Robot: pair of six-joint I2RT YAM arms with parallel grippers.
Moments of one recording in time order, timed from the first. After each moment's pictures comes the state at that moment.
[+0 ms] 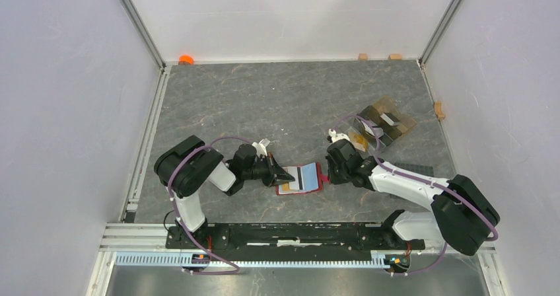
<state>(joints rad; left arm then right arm) -0.64 1.82 0.38 0.93 0.59 -1.18 0.73 1.27 0.55 -0.28 0.14 0.51</state>
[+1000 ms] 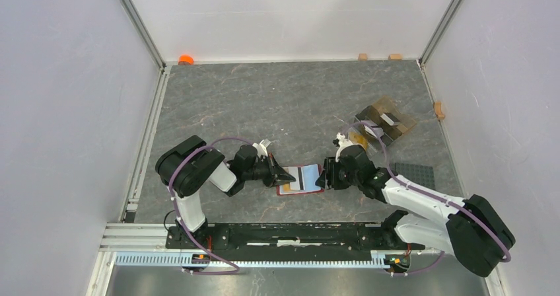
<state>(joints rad) -0.65 1.83 0.38 0.94 0.58 -1.20 0.69 1.10 0.41 -0.12 -0.12 0.61</state>
